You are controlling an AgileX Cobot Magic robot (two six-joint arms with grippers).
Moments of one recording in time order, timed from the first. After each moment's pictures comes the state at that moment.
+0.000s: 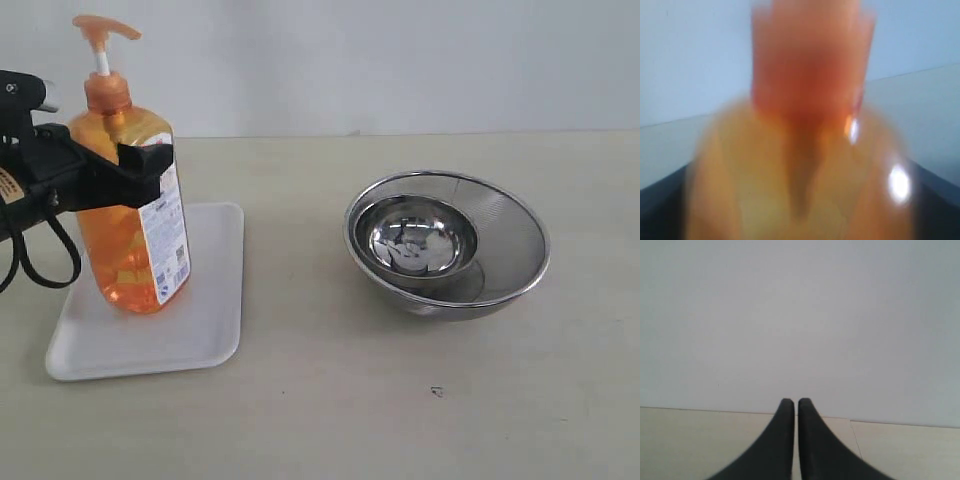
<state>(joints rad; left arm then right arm) -0.20 1.60 -0.61 0.20 -0.66 -0.14 0.07 1.33 -1.60 -0.36 0.71 0.08</state>
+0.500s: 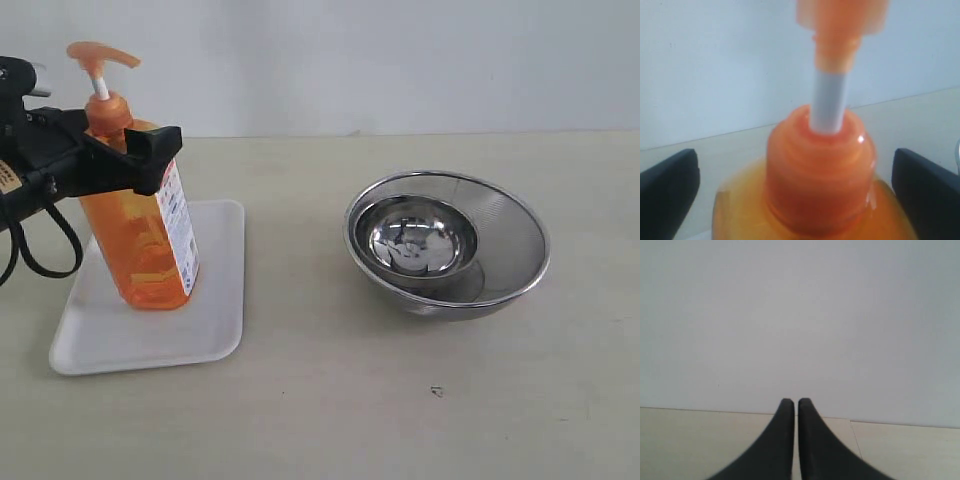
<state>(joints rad) -0.20 1.60 -0.61 0.19 -0.70 -0.14 0.07 1.33 -1.60 -0.36 0.71 0.08</state>
